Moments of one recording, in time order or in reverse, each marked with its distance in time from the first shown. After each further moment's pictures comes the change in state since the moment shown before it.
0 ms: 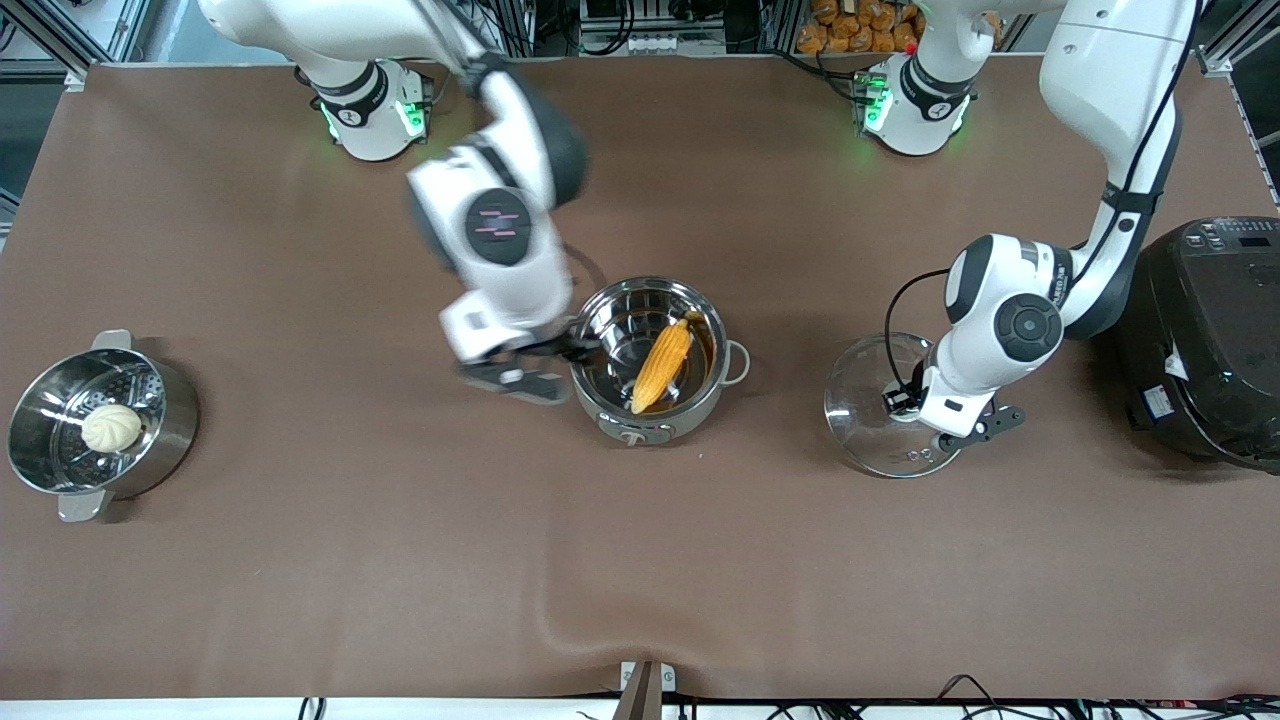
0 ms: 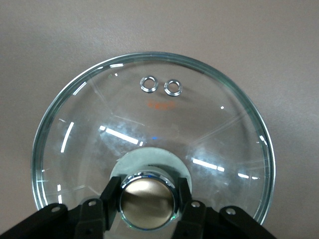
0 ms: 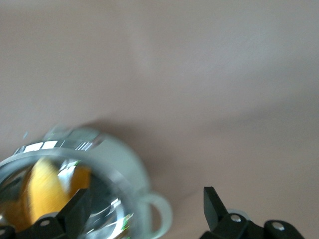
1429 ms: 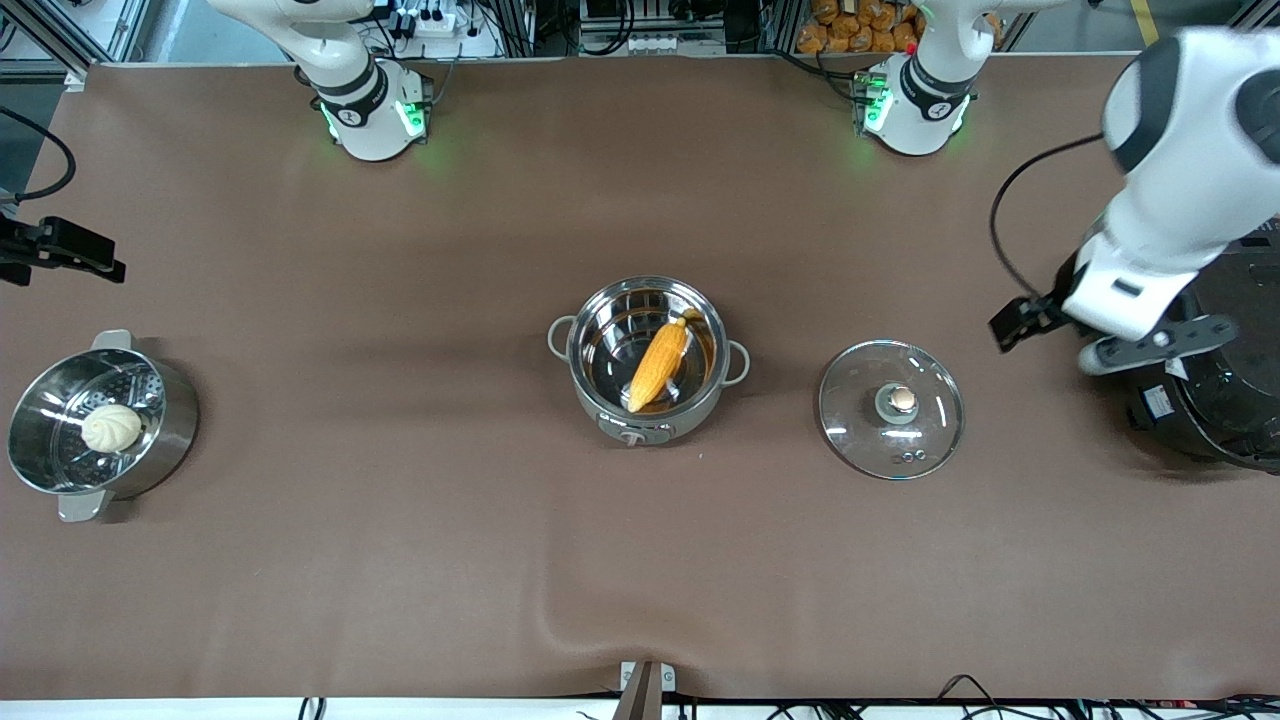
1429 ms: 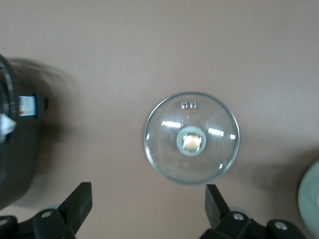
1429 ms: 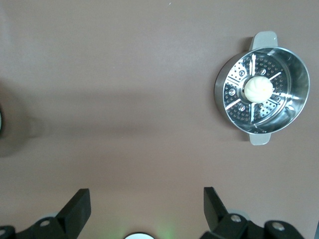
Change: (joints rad) left arm 0.046 -0.406 0.015 0.256 -0.013 -0.576 0.321; right arm -0.589 -0.311 0.000 0.126 -0.026 -0.557 -0.902
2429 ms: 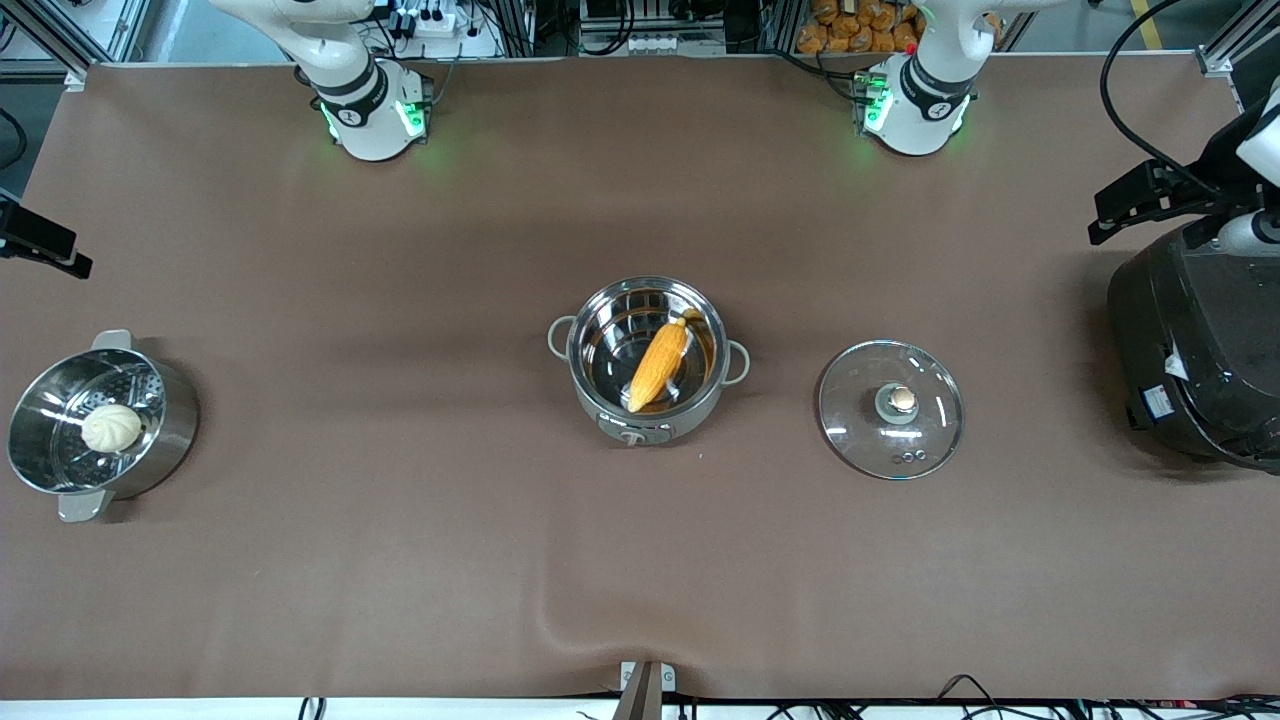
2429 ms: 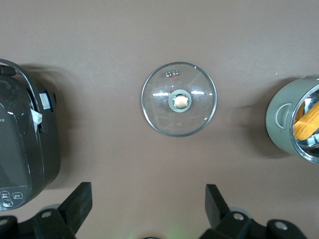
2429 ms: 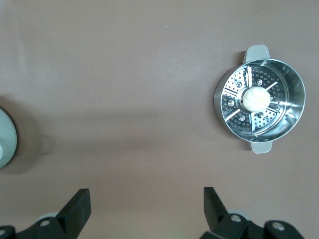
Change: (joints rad) left arm 0.010 -0.026 0.078 0.260 -0.124 -0.327 0.277; right arm -0.046 -0.026 0.002 0.015 0.044 0.044 0.020
